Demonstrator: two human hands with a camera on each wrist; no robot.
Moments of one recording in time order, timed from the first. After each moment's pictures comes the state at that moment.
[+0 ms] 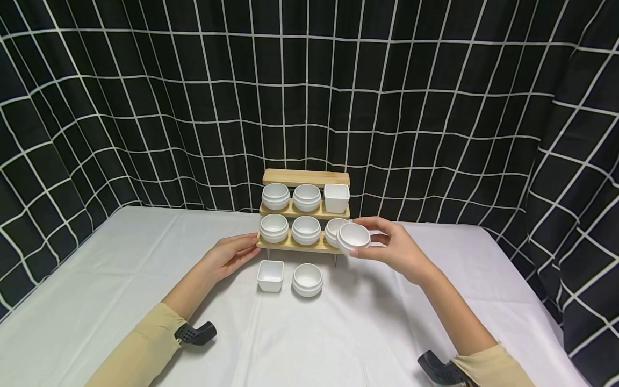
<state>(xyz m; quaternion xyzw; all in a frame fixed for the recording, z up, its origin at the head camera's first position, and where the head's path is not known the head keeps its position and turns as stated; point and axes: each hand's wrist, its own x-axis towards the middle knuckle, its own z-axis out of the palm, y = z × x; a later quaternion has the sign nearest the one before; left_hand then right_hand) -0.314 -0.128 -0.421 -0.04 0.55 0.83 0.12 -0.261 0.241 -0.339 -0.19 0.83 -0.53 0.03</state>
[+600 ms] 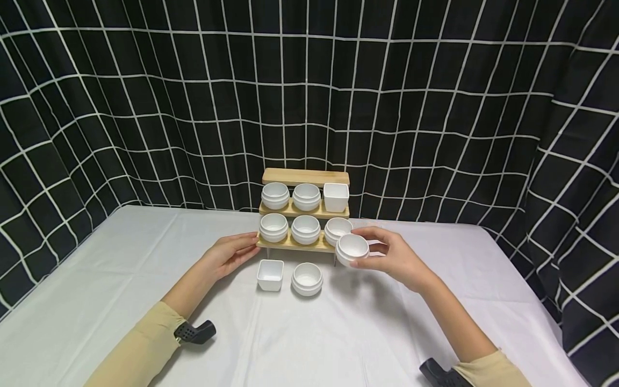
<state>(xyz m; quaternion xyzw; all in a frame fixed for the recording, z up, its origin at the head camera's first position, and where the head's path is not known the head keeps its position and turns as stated) -0.316 -0.129 -0.421 -0.05 0.54 0.83 0.13 -0.256 0.244 -0.355 -0.20 0.82 -0.53 0.05</state>
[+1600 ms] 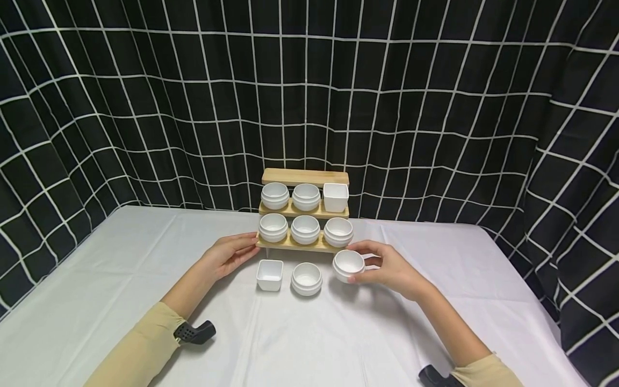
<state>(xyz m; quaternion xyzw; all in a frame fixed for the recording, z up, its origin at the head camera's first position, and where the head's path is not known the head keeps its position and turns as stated) -0.314 -0.129 -0.417 -0.05 0.54 0.83 0.13 -0.258 0.248 -0.382 -0.22 0.81 -0.54 0.09</state>
